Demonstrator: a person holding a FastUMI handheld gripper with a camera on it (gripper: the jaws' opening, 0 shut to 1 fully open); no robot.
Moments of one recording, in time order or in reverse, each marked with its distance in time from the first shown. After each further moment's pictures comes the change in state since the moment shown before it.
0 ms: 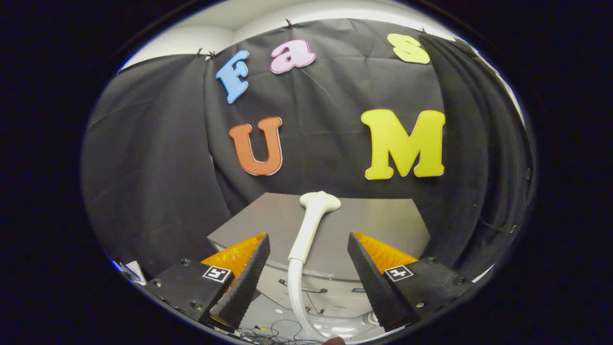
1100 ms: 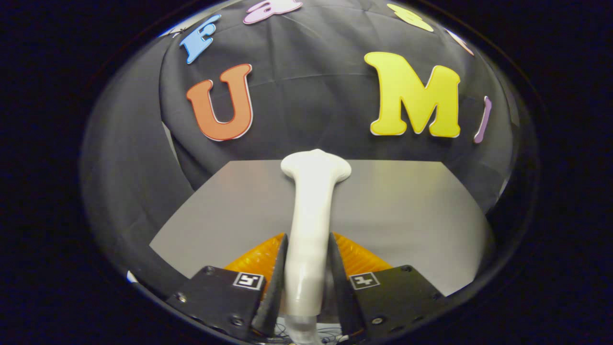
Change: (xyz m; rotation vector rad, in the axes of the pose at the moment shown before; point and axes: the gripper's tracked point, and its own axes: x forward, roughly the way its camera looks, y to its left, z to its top) arm 0.145 0.006 -0.054 0.072 0.173 -0.146
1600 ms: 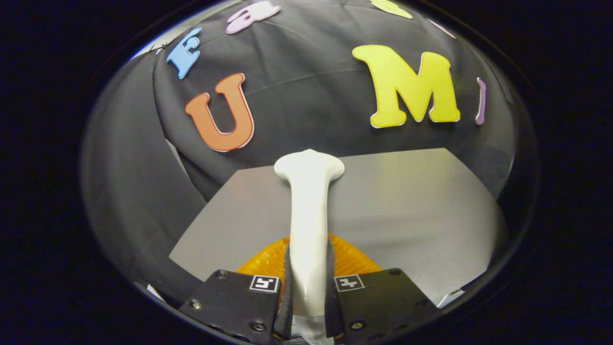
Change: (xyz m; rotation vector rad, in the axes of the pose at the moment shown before) arm -0.020 0.005 0.011 0.105 -0.014 0.110
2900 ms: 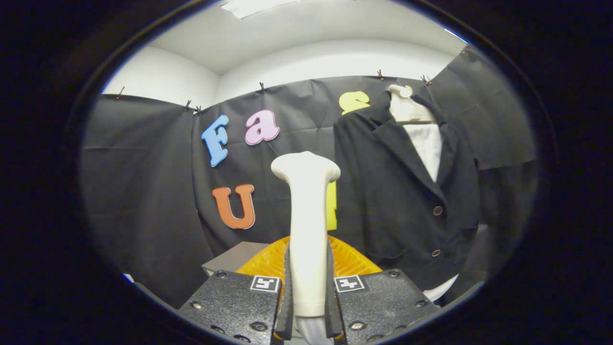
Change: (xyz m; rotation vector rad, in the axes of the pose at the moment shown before) arm -0.377 -0.124 0.073 -0.122 -0.603 -0.045
